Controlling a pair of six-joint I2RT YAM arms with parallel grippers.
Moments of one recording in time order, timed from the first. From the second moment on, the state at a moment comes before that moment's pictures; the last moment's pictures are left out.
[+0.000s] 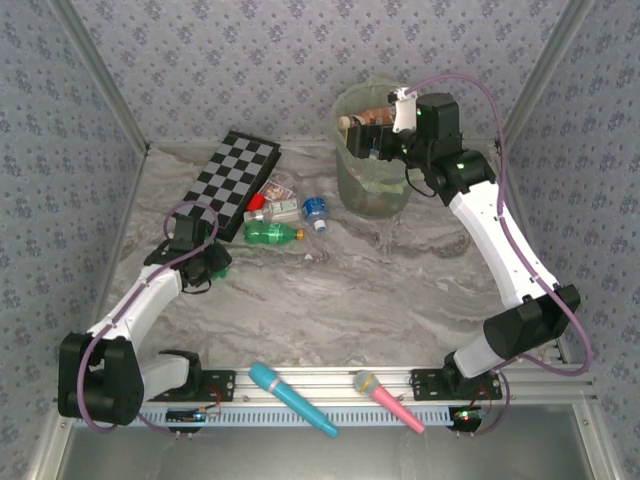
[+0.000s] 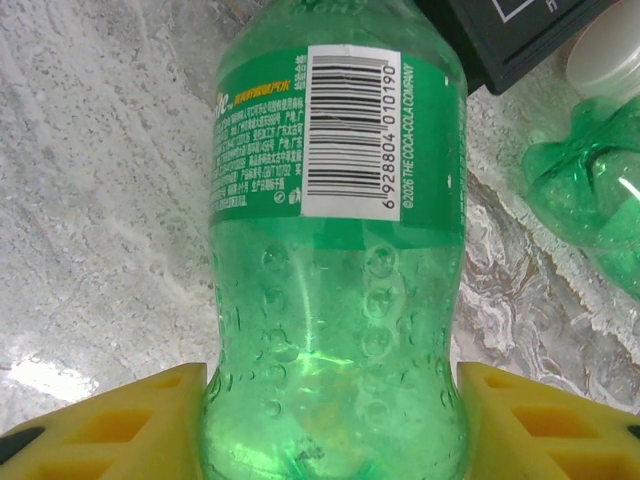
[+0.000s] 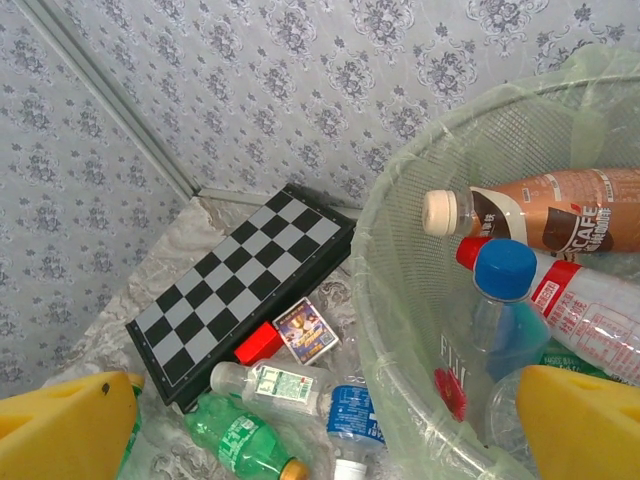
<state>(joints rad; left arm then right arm) -0.16 1.15 0.70 -0.59 -0.03 -0.76 0.37 1.52 1.71 -0.55 -0.24 0.25</state>
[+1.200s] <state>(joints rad) -0.84 1.29 1.35 -0.60 -0.24 -0.35 0.40 1.74 1.91 -0.59 -0.72 0.47</state>
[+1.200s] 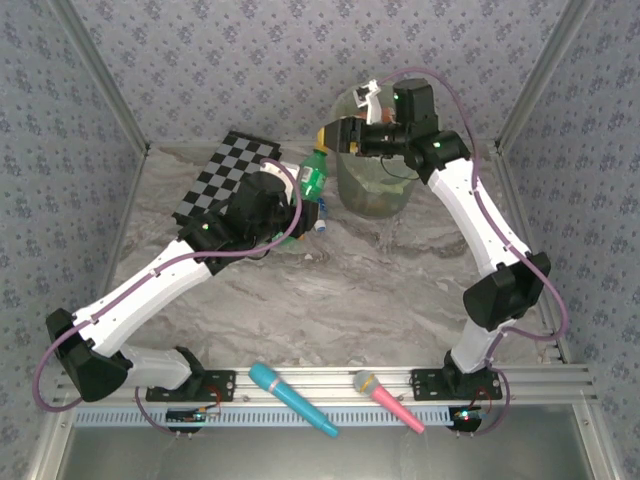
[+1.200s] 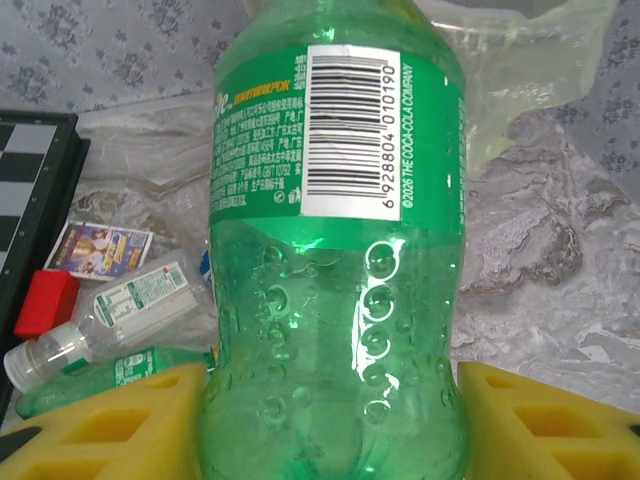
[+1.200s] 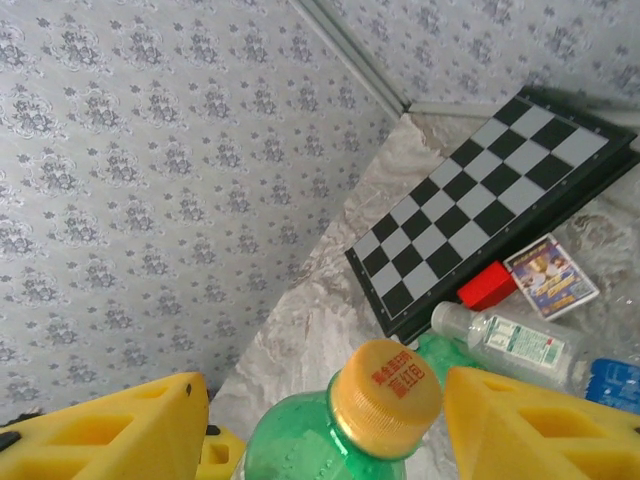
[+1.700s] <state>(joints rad) -0.85 1.29 1.35 -0.56 -0.26 -0.33 0.41 1.80 1.92 -0.60 -0.78 0.57</state>
